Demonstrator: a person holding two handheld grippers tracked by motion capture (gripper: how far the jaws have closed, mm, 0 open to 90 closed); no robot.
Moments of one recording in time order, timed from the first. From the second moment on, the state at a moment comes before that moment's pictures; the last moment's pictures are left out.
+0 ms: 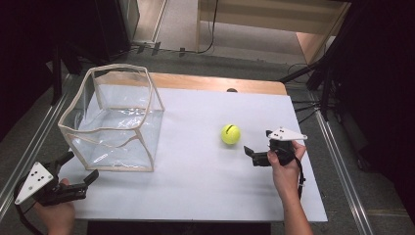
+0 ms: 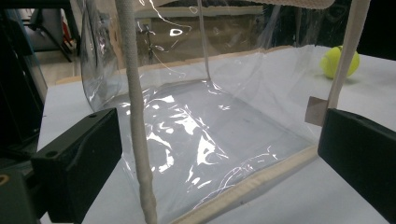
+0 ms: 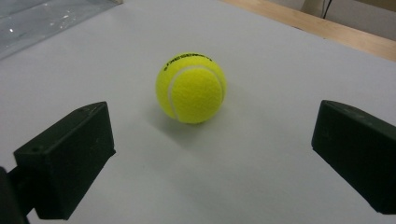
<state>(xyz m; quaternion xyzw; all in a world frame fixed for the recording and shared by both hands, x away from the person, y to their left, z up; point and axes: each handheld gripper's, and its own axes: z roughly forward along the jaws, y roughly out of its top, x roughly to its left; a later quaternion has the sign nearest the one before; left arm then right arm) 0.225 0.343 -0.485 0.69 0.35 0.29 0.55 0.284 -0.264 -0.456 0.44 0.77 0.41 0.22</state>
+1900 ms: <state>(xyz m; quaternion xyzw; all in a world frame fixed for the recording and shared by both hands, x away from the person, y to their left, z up) 0.226 0.341 -0.485 0.70 0.35 0.29 0.55 0.363 -0.211 -0.465 0.44 0.84 0.30 0.11</state>
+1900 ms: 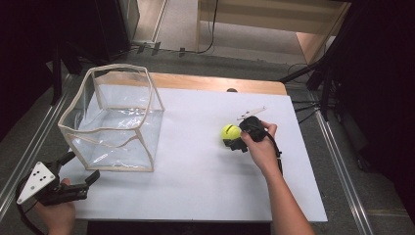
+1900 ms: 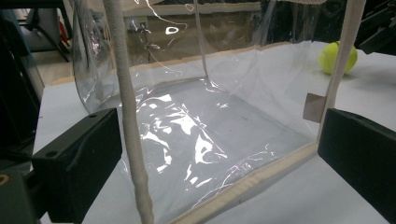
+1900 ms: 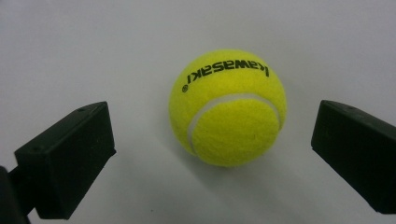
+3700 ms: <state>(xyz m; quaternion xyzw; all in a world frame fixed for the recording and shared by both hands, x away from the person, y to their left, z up) 0.226 0.341 -0.485 0.70 0.35 0.29 0.55 0.383 -0.178 -0.476 0.43 0.86 0.28 0.08</state>
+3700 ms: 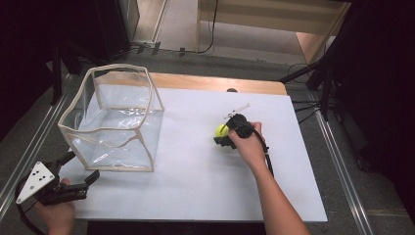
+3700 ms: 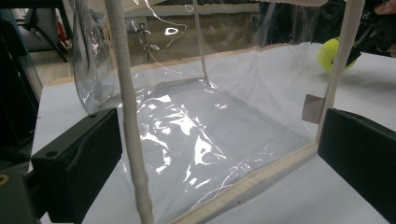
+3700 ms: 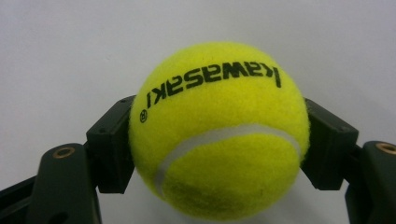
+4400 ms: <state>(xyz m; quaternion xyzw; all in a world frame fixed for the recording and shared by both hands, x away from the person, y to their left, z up) 0.226 0.342 -0.484 0.70 0.35 0.29 0.55 0.374 -0.130 -0.465 0.38 0.88 0.30 0.06</state>
